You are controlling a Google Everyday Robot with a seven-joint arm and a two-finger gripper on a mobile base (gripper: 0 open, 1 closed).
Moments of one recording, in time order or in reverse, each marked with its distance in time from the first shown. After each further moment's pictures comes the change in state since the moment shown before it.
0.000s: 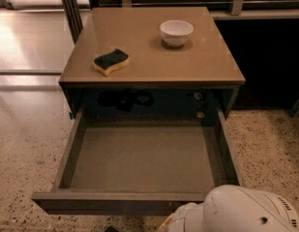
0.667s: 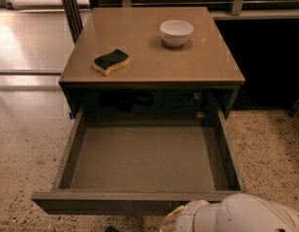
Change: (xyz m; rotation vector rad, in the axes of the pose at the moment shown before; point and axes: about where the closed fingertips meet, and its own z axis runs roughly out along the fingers) arm 0.004 -0.027 -0.008 0.129 -0.071 0.093
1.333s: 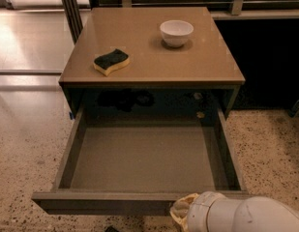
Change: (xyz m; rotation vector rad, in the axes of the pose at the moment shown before) arm -0.002 -0.040 -0.020 0.153 -0.072 0.055
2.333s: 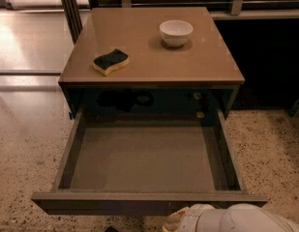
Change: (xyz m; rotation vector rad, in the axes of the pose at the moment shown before) arm 0.014 0.034 0.026 -0.095 0.041 0.058
